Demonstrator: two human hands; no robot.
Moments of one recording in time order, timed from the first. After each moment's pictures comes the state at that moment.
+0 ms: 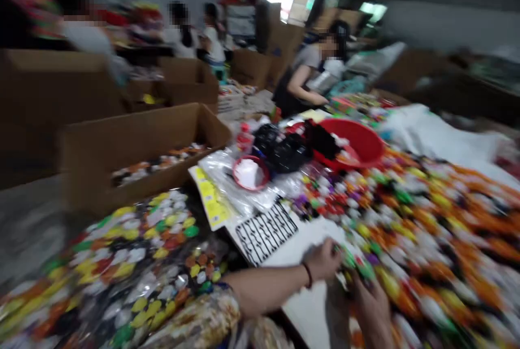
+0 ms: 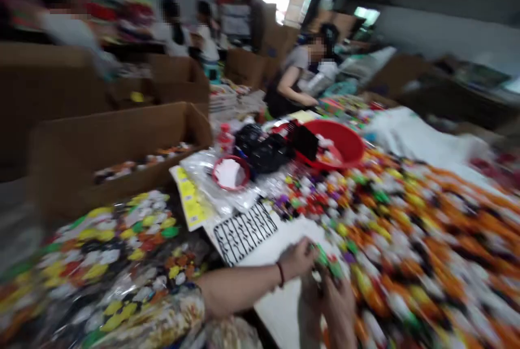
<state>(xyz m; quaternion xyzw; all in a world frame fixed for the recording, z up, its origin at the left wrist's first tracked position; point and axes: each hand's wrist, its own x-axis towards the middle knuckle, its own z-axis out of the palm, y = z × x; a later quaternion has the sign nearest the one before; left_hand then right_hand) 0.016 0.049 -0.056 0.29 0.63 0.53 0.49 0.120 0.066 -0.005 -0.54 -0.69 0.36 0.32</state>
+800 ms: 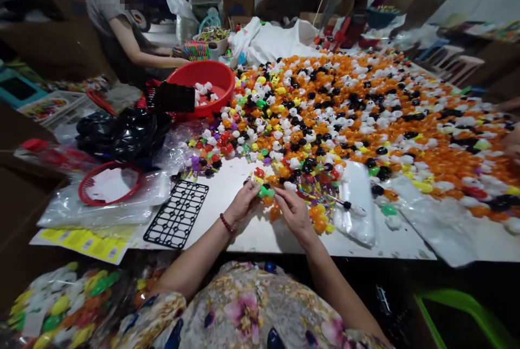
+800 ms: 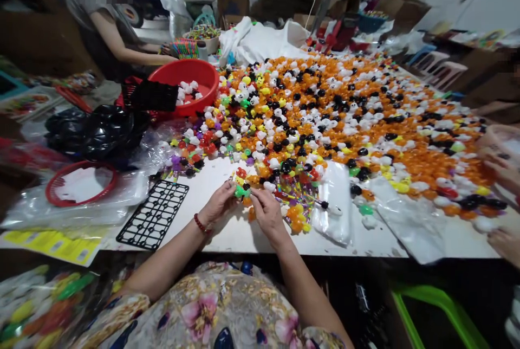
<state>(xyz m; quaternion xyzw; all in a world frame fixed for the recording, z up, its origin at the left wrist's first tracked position) 0.057 0.030 -0.046 0.24 0.36 0.54 0.72 0.226 0.024 -0.032 -0.46 -0.72 0.28 0.44</state>
